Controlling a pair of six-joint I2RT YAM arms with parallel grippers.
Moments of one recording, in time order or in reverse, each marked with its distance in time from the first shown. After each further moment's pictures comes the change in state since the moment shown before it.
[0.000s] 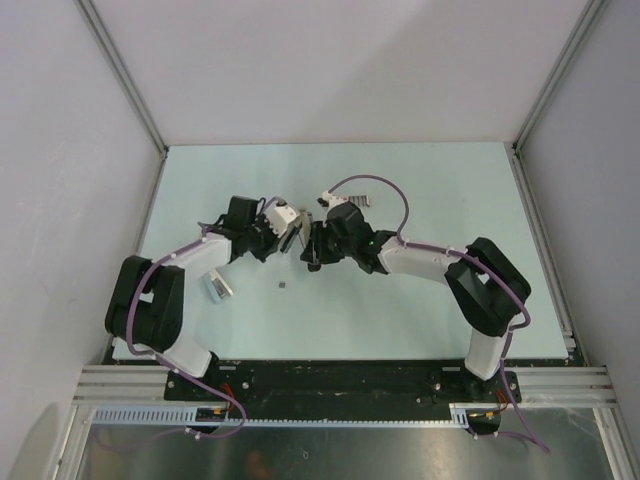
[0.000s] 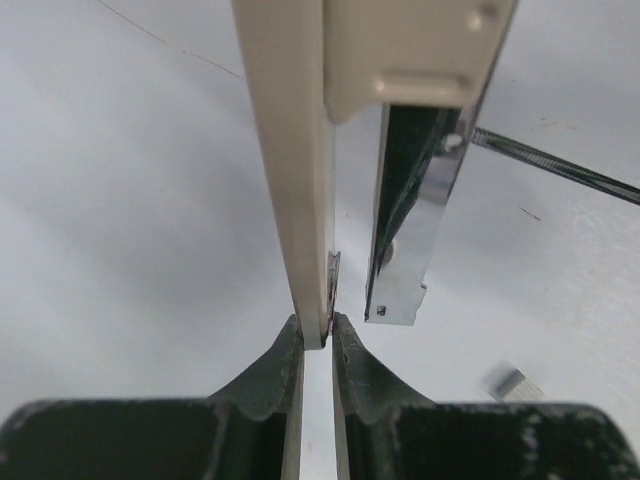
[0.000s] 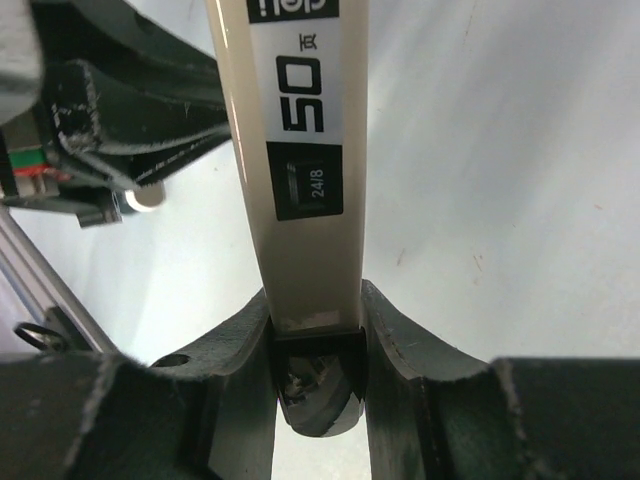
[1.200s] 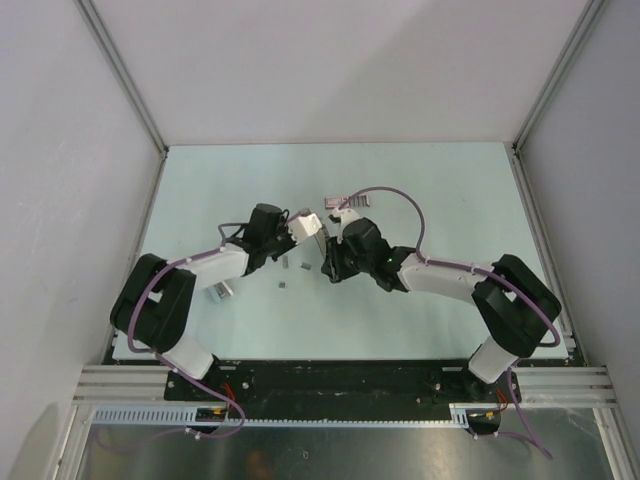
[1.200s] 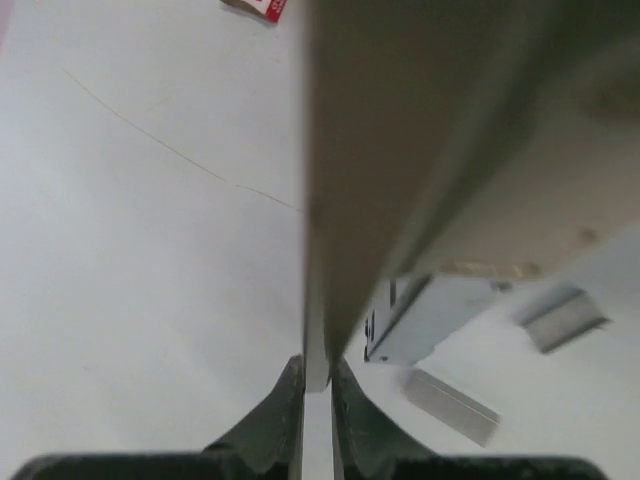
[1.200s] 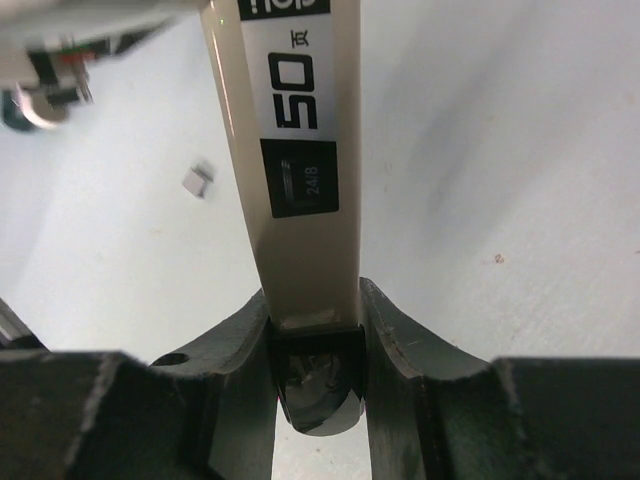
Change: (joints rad) left arm -0.177 0.028 -0.078 0.280 -0.319 0.175; right arm 0.022 -0.180 -0.220 -0.022 0.099 -0.221
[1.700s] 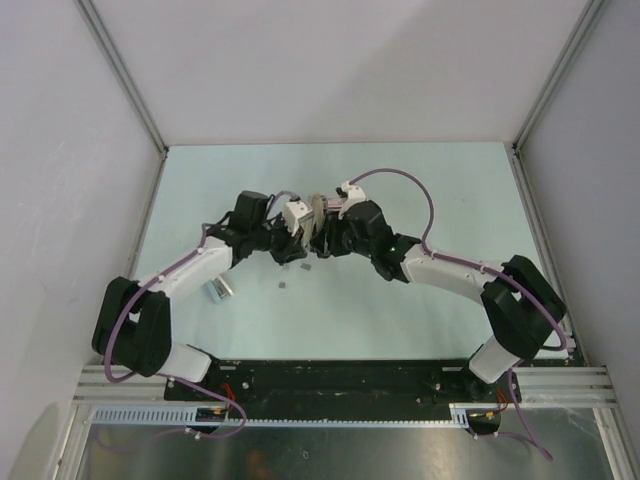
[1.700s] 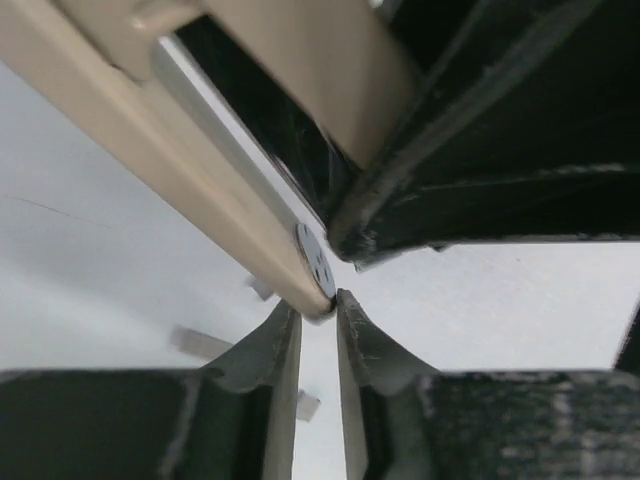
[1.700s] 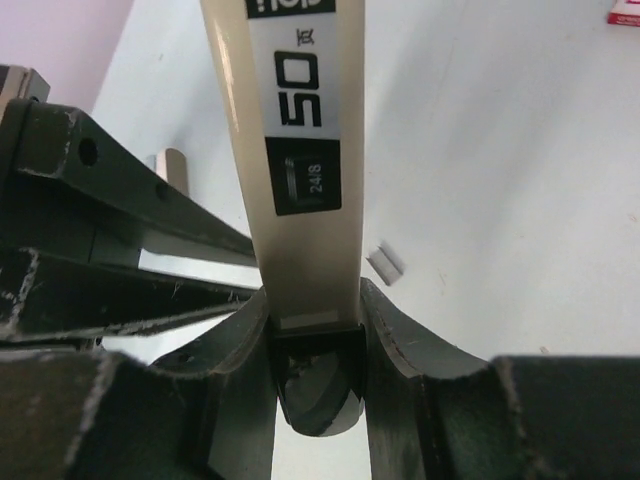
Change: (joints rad) left arm 0.037 -0.156 0.125 -0.350 0.560 -0.361; right arm -0.037 -0.041 0.079 0.108 0.022 0.157
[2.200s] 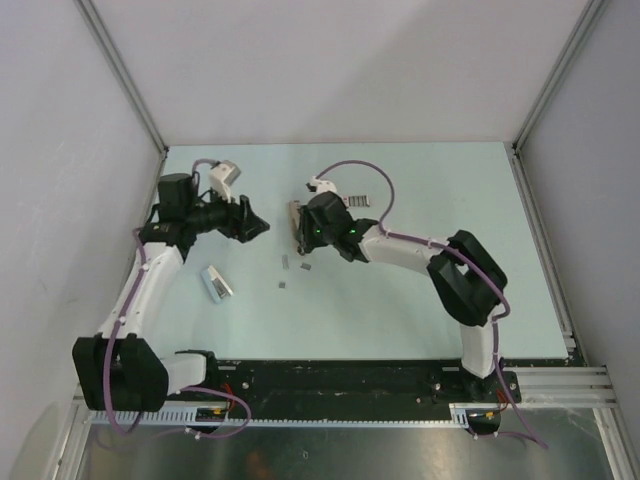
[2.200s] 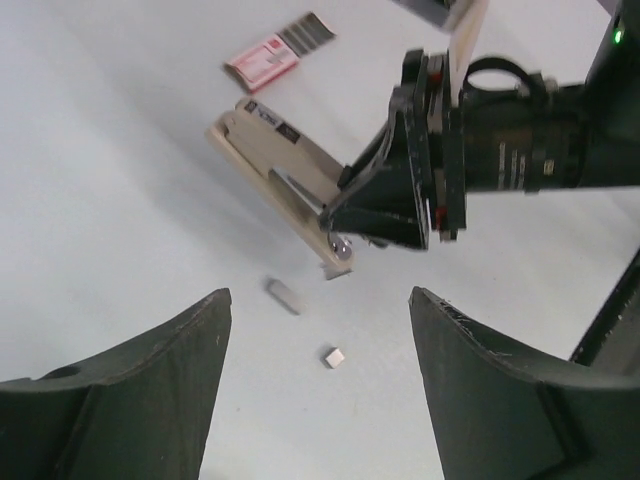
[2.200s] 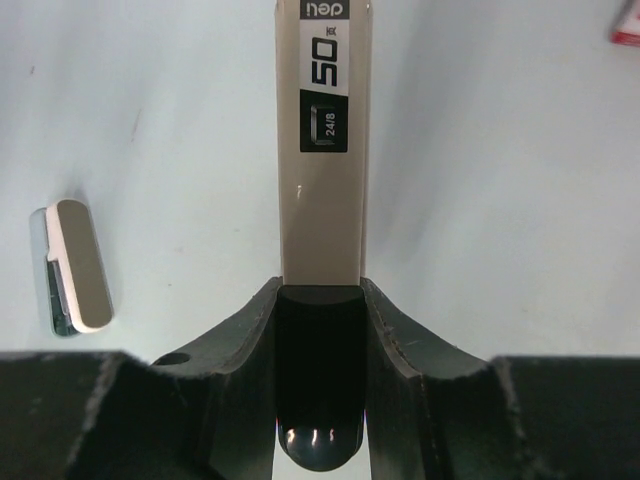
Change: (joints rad) left arm 0.365 -0.209 0.094 -0.143 0.192 -0.207; right arm 0.035 0.315 0.315 -0.157 0.130 0.004
